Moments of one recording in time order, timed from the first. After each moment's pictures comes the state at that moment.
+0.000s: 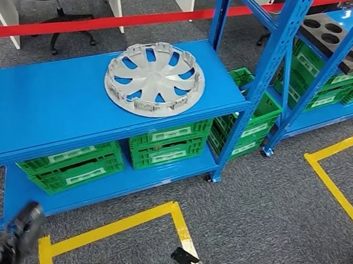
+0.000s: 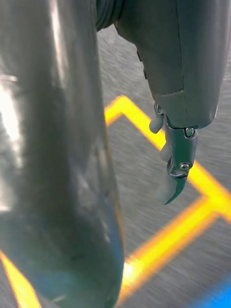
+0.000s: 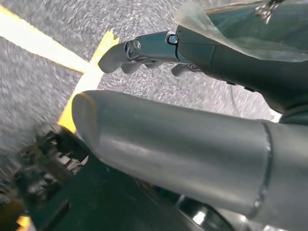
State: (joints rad) left arm -0.19 0.09 0.30 -0.18 -0.38 -0.31 0.23; right arm -0.13 0.25 -0.35 -0.17 1.14 0.29 0.17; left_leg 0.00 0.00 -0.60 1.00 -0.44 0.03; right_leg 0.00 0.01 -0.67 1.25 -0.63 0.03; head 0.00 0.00
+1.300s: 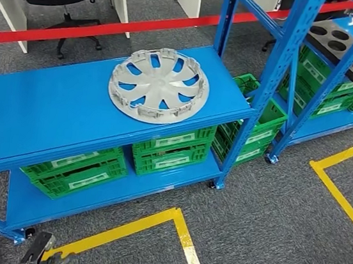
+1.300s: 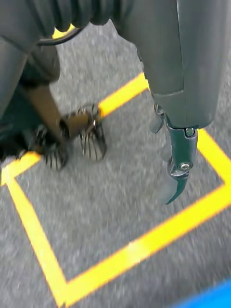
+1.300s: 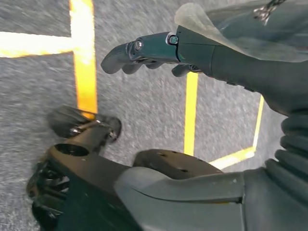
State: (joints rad) left arm 0.03 0.01 0.11 -0.35 -0.14 -0.11 0.07; right arm 0.12 0.09 -0.17 -0.28 0.36 0.09 0.07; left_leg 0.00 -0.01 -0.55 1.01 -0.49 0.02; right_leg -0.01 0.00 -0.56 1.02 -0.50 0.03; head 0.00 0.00
